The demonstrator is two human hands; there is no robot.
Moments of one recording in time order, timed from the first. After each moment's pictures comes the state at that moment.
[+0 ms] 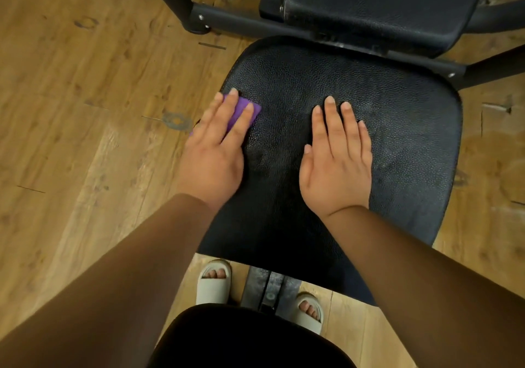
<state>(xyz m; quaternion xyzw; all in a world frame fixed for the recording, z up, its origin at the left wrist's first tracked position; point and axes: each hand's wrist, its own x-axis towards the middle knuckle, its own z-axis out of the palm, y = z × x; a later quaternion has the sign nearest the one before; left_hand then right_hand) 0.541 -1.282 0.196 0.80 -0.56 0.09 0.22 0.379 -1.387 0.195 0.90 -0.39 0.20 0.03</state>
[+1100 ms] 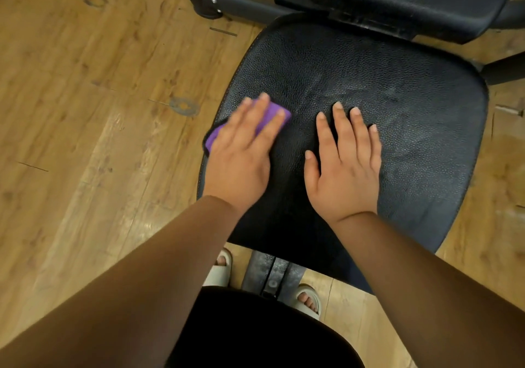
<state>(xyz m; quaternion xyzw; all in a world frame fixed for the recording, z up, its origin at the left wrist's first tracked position) 0.512 -1.268 0.185 0.79 -0.55 0.07 0.25 0.368 -1.365 0.186 0.91 -0.37 0.19 0.01</state>
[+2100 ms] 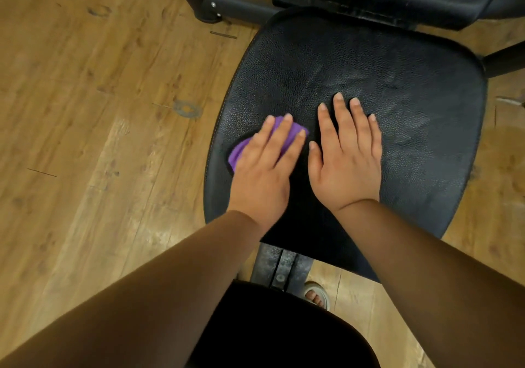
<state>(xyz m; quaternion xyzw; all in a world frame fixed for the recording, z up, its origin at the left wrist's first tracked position) 0.470 -1.256 0.178 0.78 -0.58 0.03 0.24 0.367 -1.363 0.183 0.91 -0.37 0.20 0.02</state>
